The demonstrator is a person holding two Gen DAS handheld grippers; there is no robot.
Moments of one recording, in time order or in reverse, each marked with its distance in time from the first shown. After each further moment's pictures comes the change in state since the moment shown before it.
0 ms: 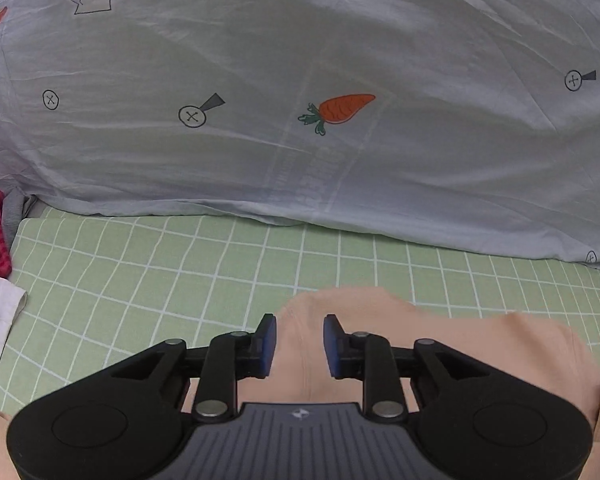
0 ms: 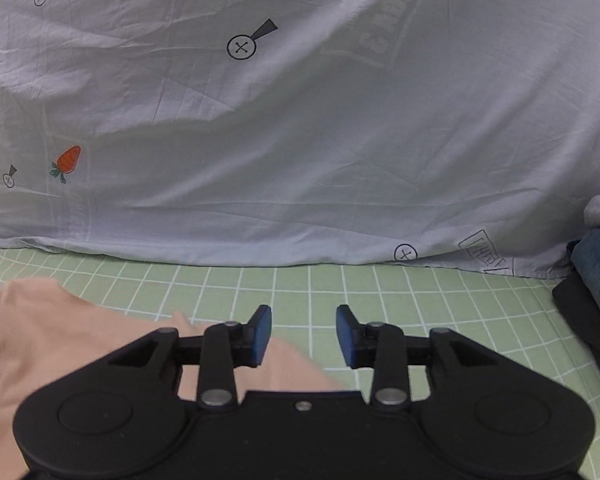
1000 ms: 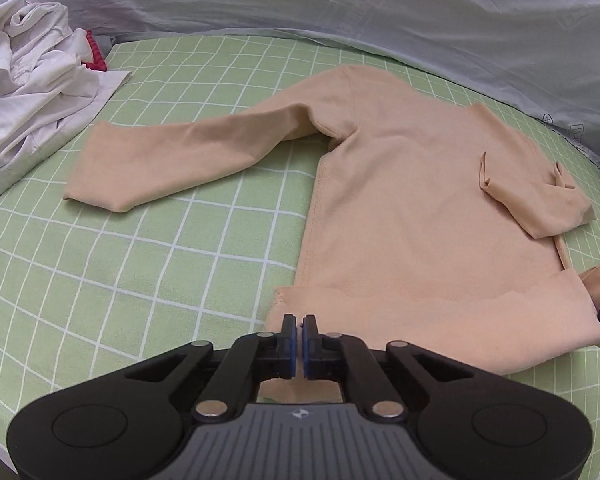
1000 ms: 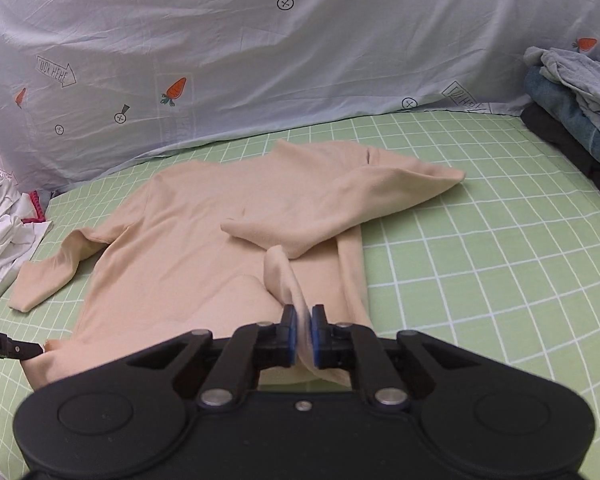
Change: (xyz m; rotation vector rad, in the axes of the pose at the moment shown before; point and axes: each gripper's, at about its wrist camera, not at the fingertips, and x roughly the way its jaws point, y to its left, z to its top) left arm -0.152 0.054 -0.207 -0.058 0.194 -0.036; right arm -0.205 0.022 -0.161 0.130 0.144 0.127
